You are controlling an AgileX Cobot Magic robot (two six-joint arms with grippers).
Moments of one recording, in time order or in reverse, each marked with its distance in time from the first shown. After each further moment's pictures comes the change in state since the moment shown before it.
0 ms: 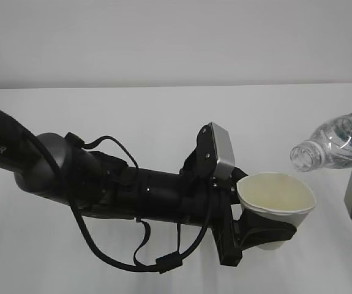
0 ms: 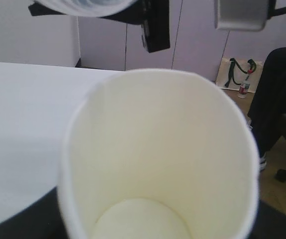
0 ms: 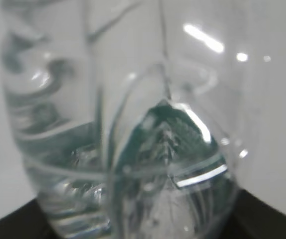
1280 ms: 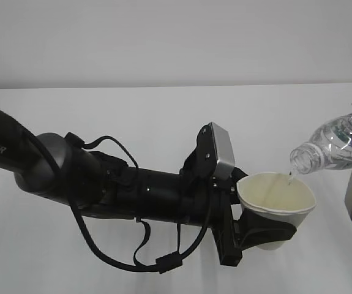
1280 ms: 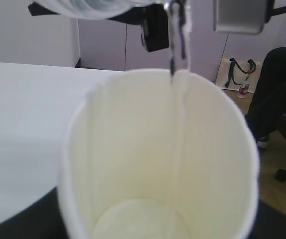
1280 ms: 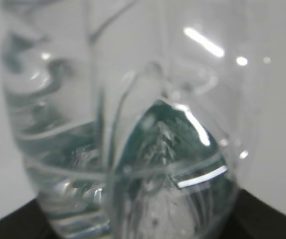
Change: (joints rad) left arm 0.000 0.000 0.000 0.000 0.000 0.000; right arm 0.000 0.000 0.000 0.000 0.000 -0.024
